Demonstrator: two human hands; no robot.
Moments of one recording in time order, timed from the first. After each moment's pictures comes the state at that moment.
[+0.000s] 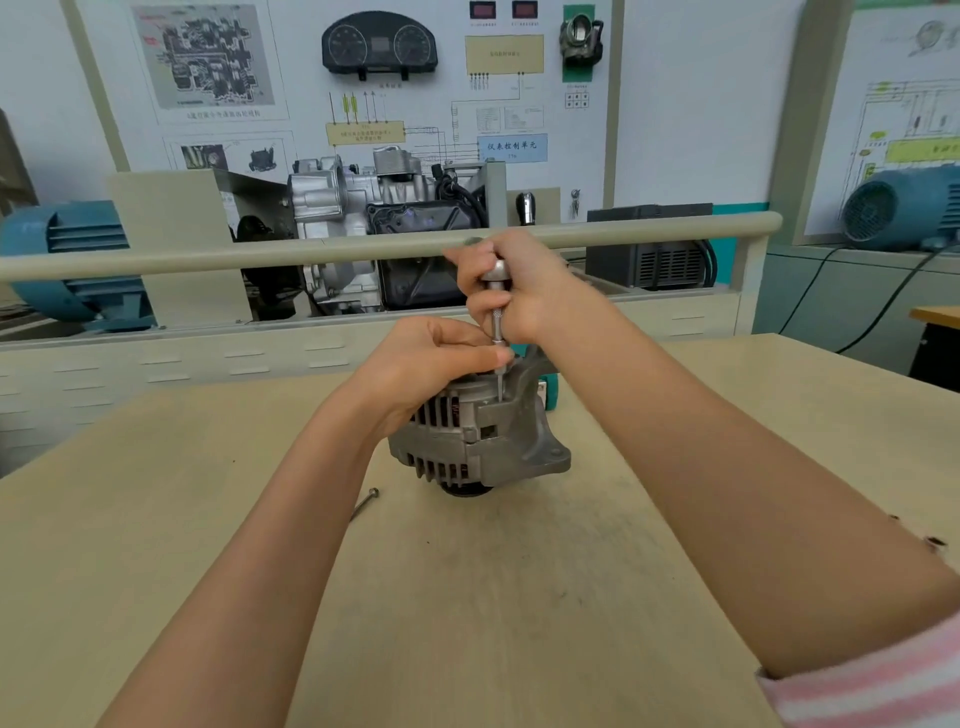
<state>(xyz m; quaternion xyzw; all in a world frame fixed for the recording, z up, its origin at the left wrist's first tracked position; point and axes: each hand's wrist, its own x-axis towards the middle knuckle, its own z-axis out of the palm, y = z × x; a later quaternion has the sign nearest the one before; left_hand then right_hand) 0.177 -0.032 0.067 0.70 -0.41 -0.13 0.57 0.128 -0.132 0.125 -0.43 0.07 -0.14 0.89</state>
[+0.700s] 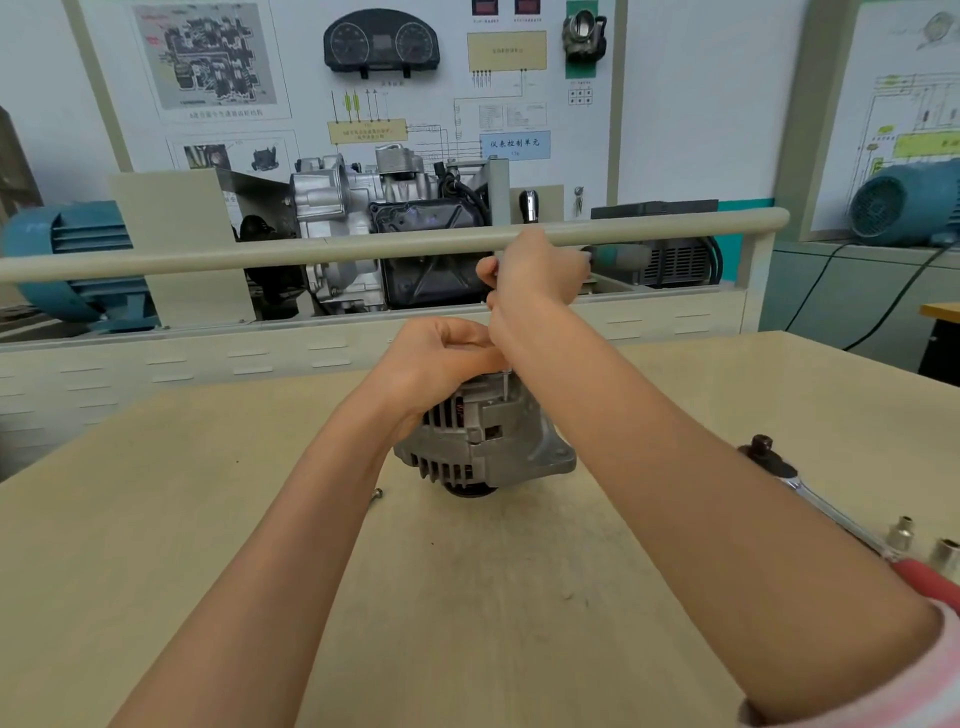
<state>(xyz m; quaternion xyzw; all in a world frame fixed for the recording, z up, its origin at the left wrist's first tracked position) 0.175 -0.035 0.064 0.70 -0.41 -0.11 0.58 0.141 -0.122 0.120 -0.38 0.18 -0.41 0.81</state>
